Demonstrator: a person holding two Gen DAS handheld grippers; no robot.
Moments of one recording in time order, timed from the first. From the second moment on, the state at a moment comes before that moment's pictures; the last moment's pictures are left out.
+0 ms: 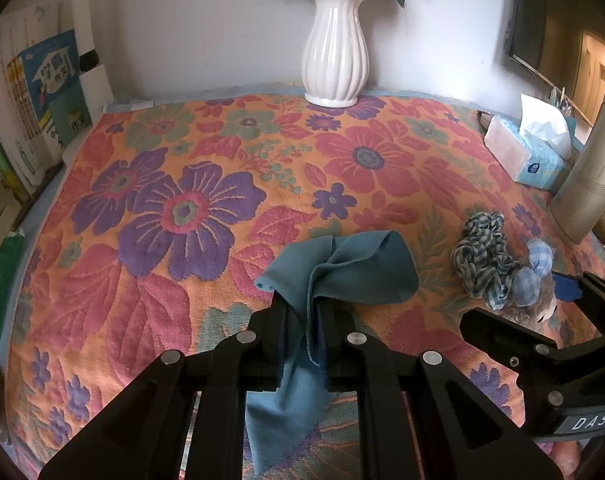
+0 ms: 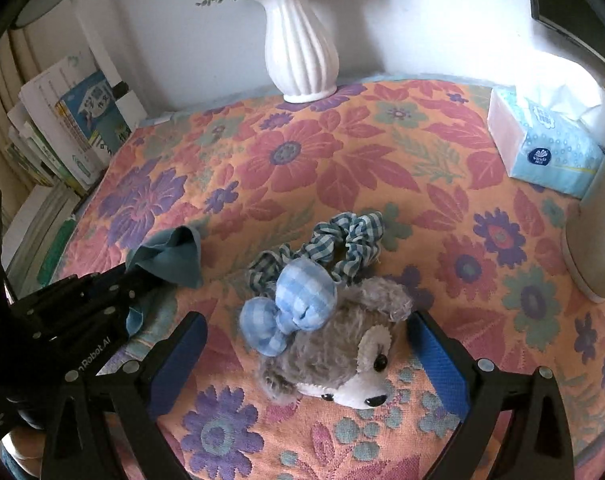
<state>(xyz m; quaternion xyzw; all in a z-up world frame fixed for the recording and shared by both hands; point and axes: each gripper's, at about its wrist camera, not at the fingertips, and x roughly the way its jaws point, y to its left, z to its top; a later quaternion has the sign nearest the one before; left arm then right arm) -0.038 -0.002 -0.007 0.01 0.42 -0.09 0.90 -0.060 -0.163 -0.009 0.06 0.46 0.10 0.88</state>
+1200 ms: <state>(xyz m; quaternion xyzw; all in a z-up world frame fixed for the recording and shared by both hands) -0.038 -0.004 -0.007 0.02 0.42 -0.09 0.90 -0.062 -0.161 -0.009 0.05 0.46 0.09 0.88</state>
